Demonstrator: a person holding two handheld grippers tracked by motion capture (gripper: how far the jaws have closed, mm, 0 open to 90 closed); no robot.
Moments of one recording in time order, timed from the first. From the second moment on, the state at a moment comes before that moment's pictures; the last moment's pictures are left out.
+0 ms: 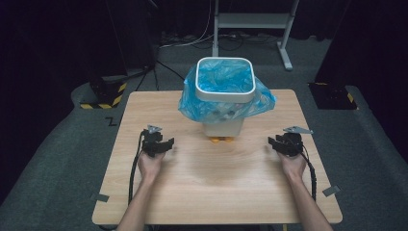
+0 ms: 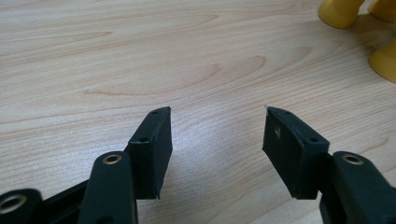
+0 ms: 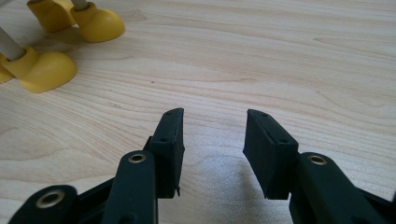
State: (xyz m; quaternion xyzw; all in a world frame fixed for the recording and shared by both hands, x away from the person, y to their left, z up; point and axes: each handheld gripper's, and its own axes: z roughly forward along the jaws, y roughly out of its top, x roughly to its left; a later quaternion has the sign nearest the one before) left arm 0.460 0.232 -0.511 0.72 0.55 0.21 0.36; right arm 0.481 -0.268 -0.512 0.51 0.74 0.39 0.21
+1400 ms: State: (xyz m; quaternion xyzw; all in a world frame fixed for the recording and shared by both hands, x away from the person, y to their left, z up) left arm 0.467 0.231 -0.527 0.72 0.55 0.25 0.33; right arm 0.494 -0.266 -0.523 0.52 0.74 0.34 0.25
